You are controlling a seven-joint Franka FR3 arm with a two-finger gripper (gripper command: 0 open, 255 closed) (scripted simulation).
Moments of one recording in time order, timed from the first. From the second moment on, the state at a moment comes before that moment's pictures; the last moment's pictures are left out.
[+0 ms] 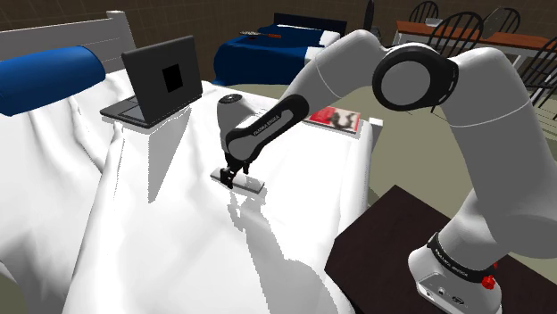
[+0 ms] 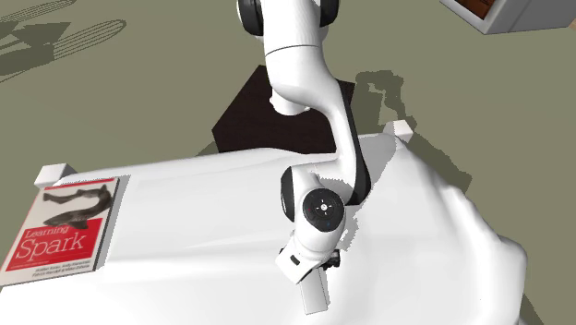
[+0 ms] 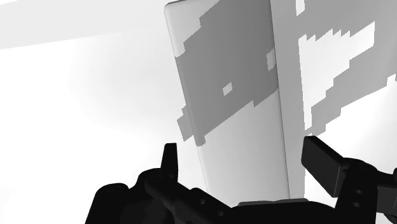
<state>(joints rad) 0.25 0.77 0.16 -1.62 -0.19 2.37 0.19</state>
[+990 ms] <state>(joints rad) 0.25 0.73 0.17 -1.63 -0.18 2.34 0.19</state>
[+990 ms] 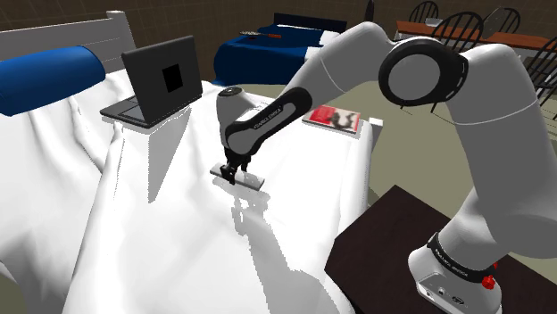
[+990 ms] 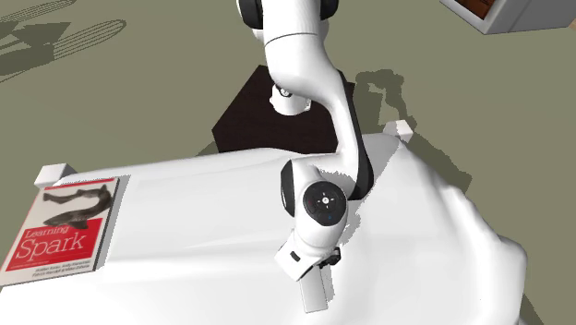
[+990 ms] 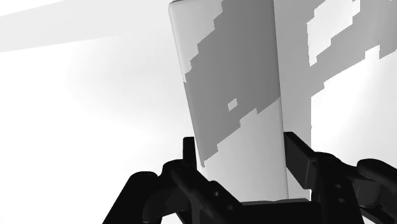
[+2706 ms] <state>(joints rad) 0.01 0.45 0.15 -1.90 -0.12 2.34 -0.09</state>
